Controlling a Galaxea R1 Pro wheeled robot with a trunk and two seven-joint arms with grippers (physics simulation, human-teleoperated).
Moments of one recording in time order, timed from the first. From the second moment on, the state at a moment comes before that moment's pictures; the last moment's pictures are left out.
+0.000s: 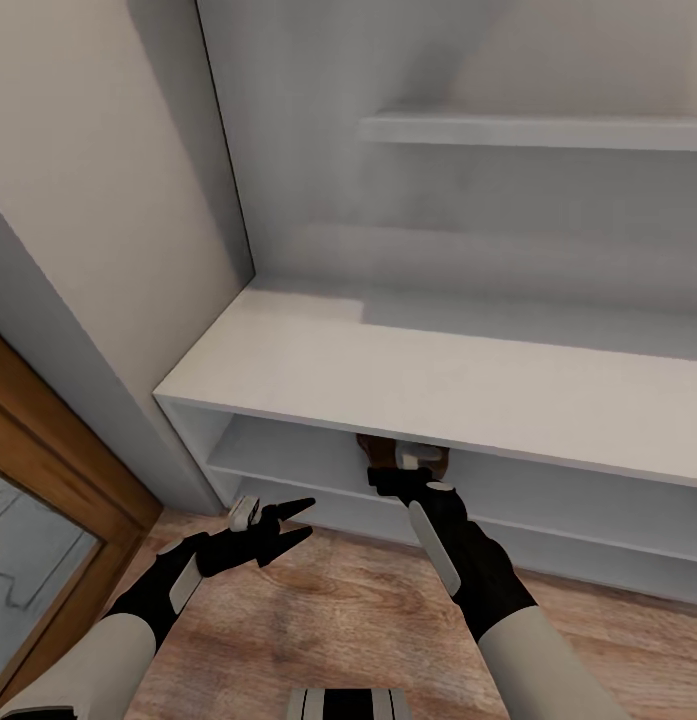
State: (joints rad) left arm -0.69 0.05 0.04 -0.52 0.35 0.00 -1.57; right arm -0.65 0.12 0.28 -1.07 -0.28 0.55 -0.23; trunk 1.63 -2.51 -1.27
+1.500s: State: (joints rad) left arm -0.69 0.05 0.04 -0.52 0.35 0.00 -1.57; right arm -0.65 0.12 0.28 -1.07 -0.28 0.55 -0.23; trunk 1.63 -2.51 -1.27
